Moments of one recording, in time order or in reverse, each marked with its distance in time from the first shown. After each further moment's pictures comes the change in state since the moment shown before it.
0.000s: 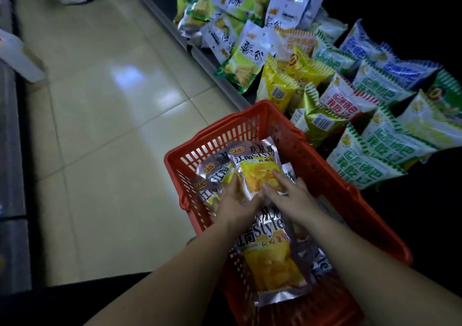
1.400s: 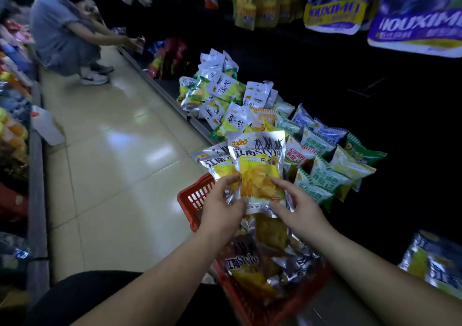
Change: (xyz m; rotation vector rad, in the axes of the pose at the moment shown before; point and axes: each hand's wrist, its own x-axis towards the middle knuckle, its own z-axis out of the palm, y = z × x) left_hand -0.170 0.119 -0.101 -0.363 0.085 0.480; right_hand -0.166 -0.071 -0.085 0.196 0.245 -0.464
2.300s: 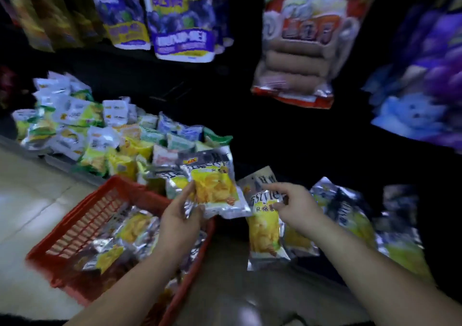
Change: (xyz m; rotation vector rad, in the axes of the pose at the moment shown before) left_hand -0.083 0.024 0.176 0.092 -0.398 0.189; right_hand -0.184 0.053 -0.219 -0.214 0.409 0.412
